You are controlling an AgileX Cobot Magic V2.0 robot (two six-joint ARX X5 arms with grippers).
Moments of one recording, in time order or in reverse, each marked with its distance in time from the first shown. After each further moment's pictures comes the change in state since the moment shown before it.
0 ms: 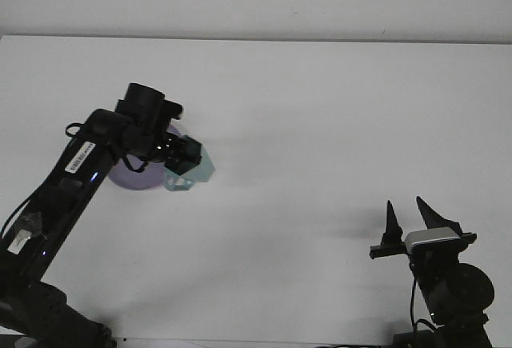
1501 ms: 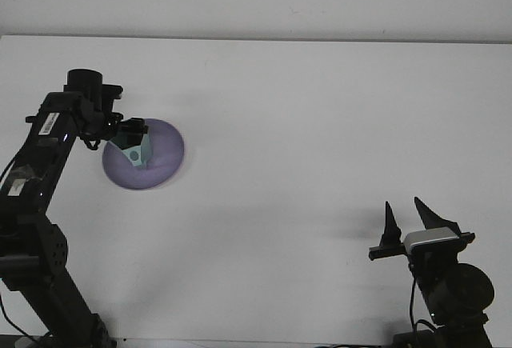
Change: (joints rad) left arm 0.330 0.239 0.094 0.121 -0.076 0.089; right arm 0.000 0.000 0.000 -0.007 -0.018 0.000
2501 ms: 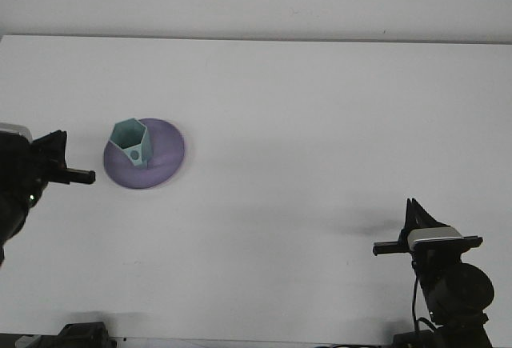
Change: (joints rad) left arm 0.006 -0.964 -0.260 0.105 0.001 -0.039; right arm 0.000 0.000 0.000 -0.002 0.103 0.000
